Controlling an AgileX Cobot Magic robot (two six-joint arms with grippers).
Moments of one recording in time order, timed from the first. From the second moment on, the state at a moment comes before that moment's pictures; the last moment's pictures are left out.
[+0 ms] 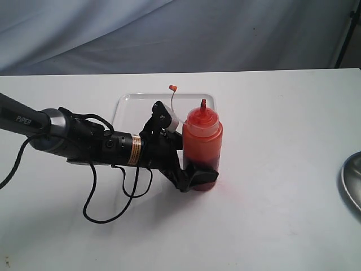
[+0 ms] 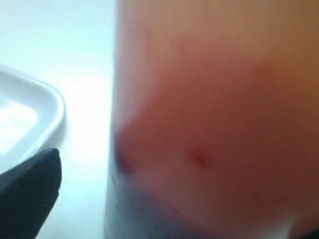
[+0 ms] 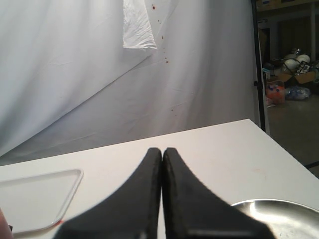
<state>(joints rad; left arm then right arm) -0.45 2.24 -1.12 1.23 -0.82 -0.84 -0.06 0.00 0.00 -0.04 0.07 0.21</state>
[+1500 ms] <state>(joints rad) -0.45 2.34 -1.18 1.19 -0.88 -0.71 -0.06 0.00 0.00 -0.04 0.07 0.21</state>
